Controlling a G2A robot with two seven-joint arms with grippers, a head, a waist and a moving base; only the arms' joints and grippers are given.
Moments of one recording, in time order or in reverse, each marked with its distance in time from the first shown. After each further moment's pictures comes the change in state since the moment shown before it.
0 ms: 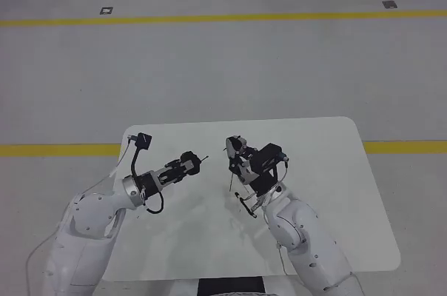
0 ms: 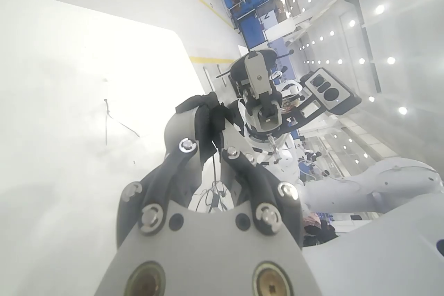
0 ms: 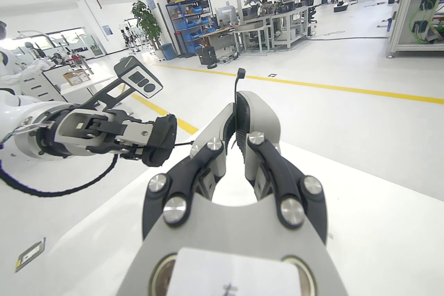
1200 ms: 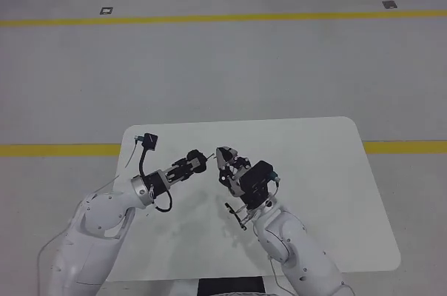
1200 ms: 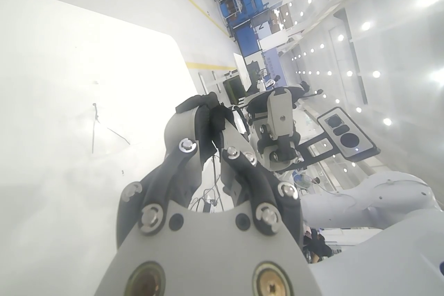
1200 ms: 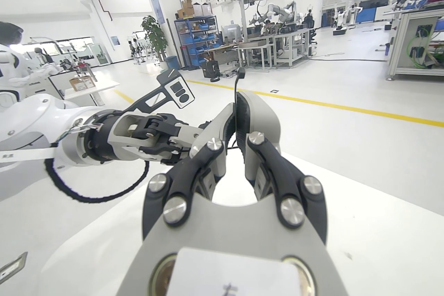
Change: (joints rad) left arm -0.021 0.018 0.086 0.025 -0.020 0.021 0.110; right arm -0.034 0.006 -0.105 0.006 -0.104 0.077 -0.163
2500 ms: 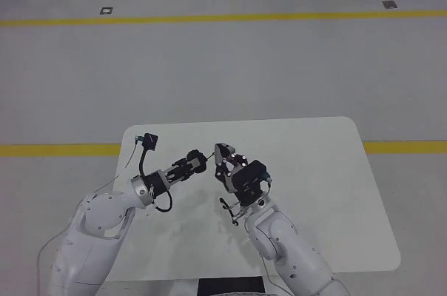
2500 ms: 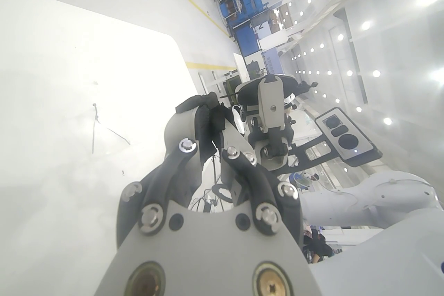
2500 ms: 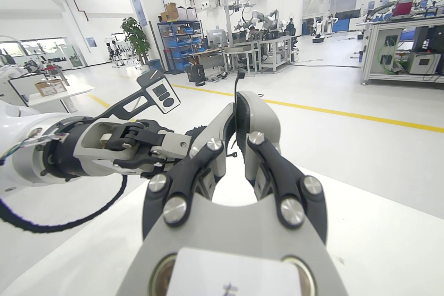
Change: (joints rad) left arm -0.002 0.009 0.006 0.002 -0.004 -0.005 0.007; right arm 0.043 -0.012 -0.054 0.063 -0.032 0.119 -0.063
